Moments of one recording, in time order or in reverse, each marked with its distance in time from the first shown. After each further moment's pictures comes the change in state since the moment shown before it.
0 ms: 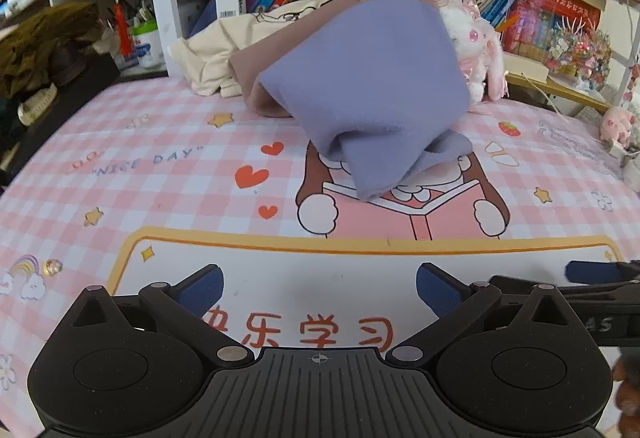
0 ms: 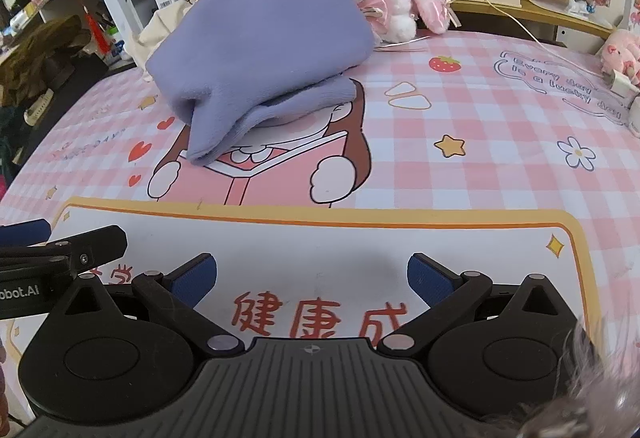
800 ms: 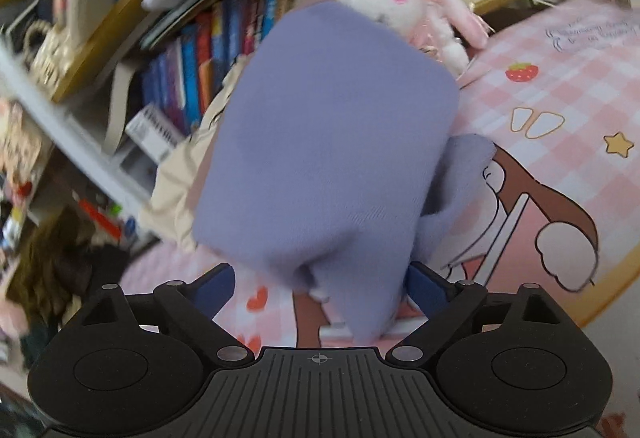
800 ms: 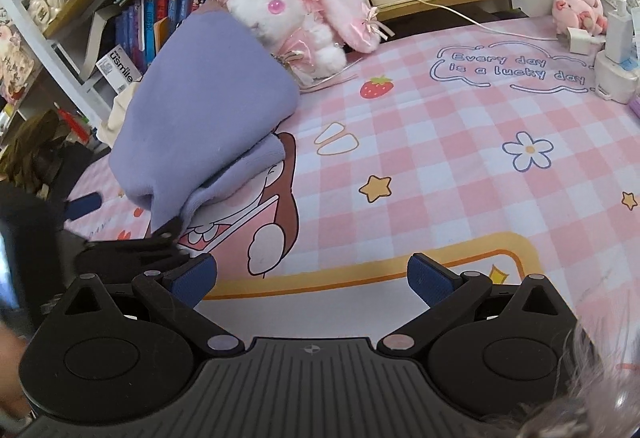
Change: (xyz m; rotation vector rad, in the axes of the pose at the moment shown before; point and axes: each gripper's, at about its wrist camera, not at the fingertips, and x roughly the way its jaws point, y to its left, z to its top) left arm 0.092 -0.094 0.049 0.569 -0.125 0.264; right arm -0.013 -0.070 0.031 0.224 -0.062 0.057
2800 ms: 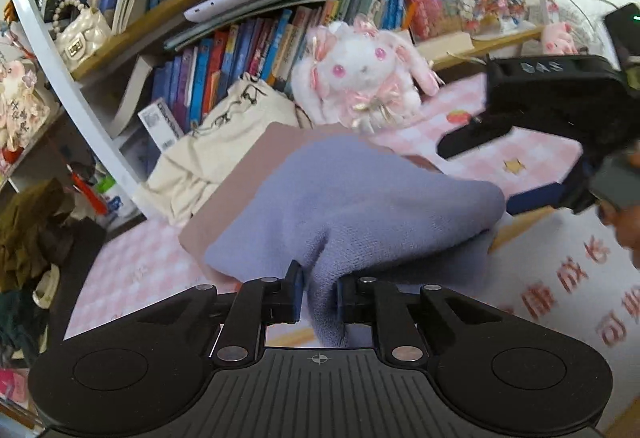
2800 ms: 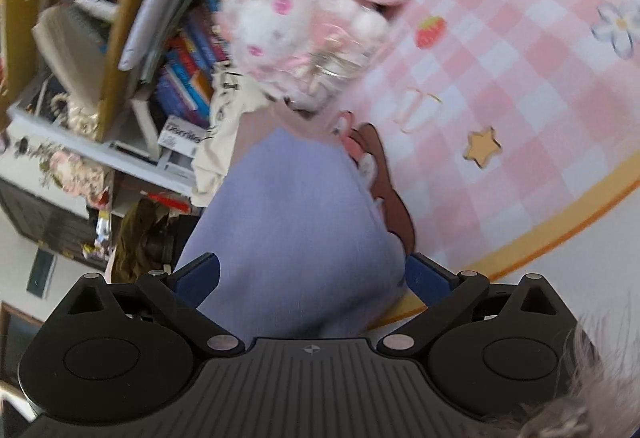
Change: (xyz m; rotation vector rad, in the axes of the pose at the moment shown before) left arm -0.106 0.056 -0.049 -0.119 -0.062 -0.204; right arm 0.044 -0.020 0.009 0.453 0.056 0.414
